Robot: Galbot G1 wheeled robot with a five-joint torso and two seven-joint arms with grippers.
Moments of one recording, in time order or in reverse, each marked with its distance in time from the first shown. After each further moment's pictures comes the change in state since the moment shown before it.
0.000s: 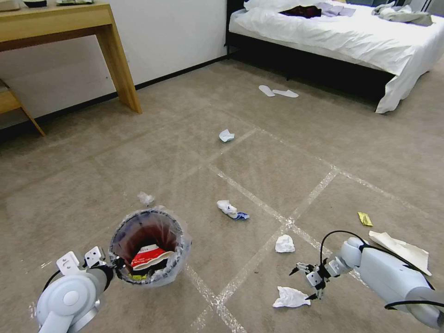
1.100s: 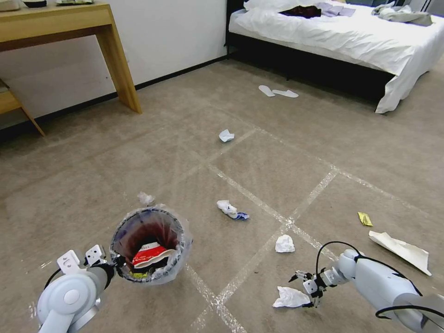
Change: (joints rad) left arm 0.002 -0.007 0.002 -0.002 0.018 -0.007 0.020; right arm -0.025 0.060 -0.001 -0.106 -0.045 -0.023 0.103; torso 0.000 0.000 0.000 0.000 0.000
